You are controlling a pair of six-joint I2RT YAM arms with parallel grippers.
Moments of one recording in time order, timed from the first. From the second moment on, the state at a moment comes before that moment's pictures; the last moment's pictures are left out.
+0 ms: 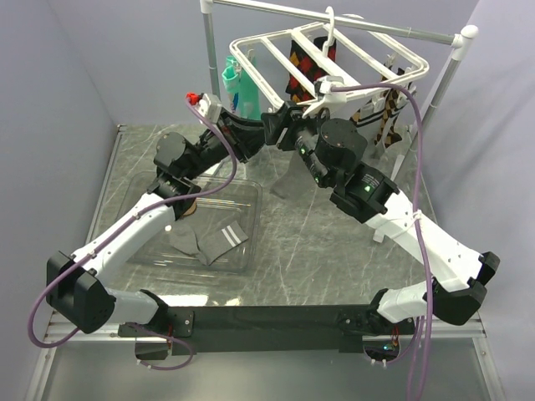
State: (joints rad) left arm -0.57 1.32 1.18 0.59 0.49 -0.42; right arm 0.89 1.36 1.62 -0.18 0.48 0.33
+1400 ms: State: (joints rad) left arm -0.64 1.31 0.95 0.89 0.25 -0.46; right arm 0.88 1.35 1.51 -0.08 0.50 0.35
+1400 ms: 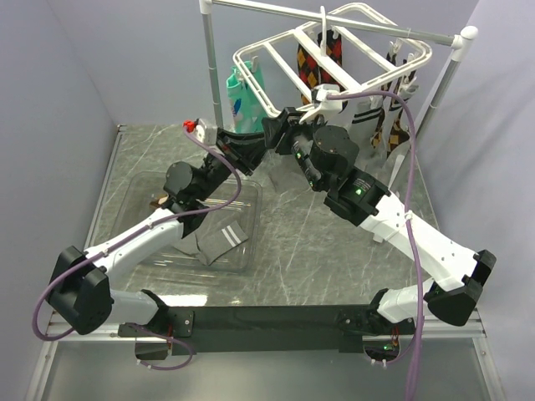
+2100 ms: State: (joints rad) left arm -0.65 1.33 0.91 0.99 0.21 -0.47; right arm 0.88 1.38 1.56 -0.10 0.47 0.32
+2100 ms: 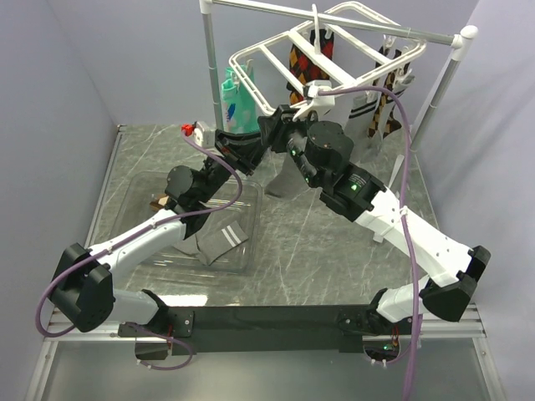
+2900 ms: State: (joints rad) left arm -0.67 1.24 0.91 0.69 0.15 -0.45; right arm 0.86 1.37 1.51 -0.01 0.43 0.20
